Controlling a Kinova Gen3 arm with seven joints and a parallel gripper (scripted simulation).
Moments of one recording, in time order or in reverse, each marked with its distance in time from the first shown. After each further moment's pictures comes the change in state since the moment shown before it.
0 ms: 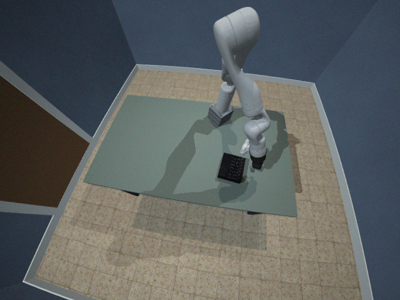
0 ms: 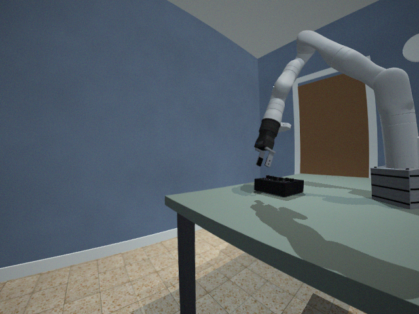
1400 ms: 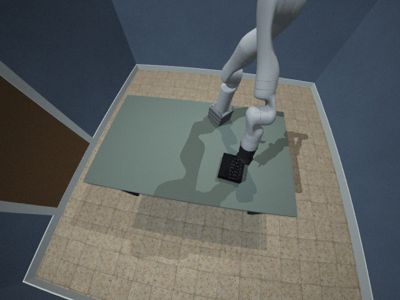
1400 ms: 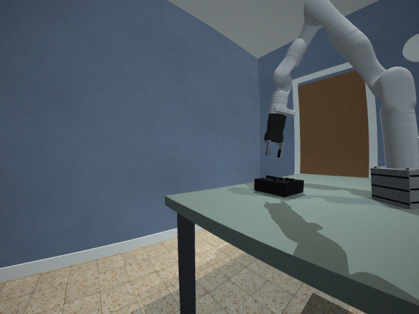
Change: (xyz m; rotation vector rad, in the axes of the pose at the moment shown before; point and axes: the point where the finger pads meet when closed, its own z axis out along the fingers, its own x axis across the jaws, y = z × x) arm -0.016 -0.046 -0.061 0.064 -0.349 1.781
